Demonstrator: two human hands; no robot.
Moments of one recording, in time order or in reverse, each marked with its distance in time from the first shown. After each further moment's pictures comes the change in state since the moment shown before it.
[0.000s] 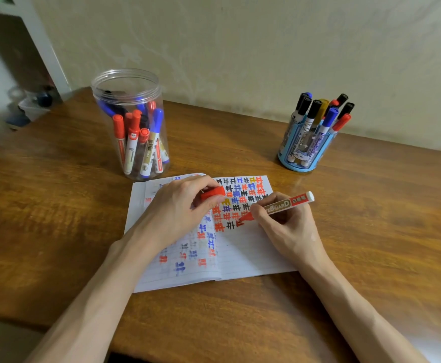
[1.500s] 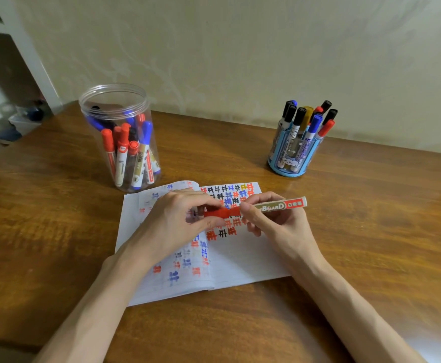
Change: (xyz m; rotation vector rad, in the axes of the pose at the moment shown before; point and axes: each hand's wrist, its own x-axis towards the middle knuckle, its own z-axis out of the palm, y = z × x) left_hand -0.002 0.008 0.001 -0.133 -0.047 0.076; right_hand -0.003 -0.011 -0.007 0.378 -0.051 0.100
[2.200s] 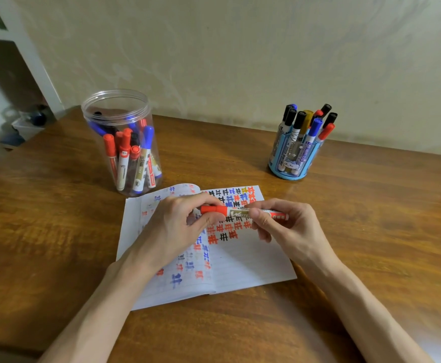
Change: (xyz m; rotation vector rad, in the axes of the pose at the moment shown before) left_hand -0.004 0.007 0.000 -0.032 0.082 -0.004; right_hand 0.001 -0.006 -0.019 -0.169 -0.095 -0.047
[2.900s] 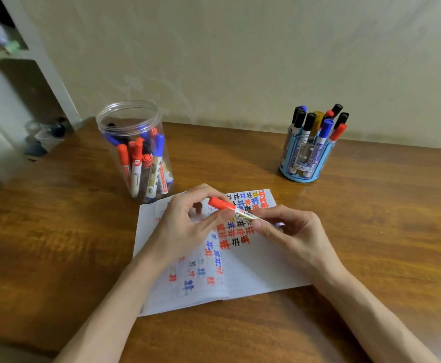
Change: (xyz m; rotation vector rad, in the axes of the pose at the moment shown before) left_hand 0.009 0.004 -0.007 -0.188 0.027 -0.095; right_hand 0.004 0.013 0.009 0.013 -0.008 -0.028
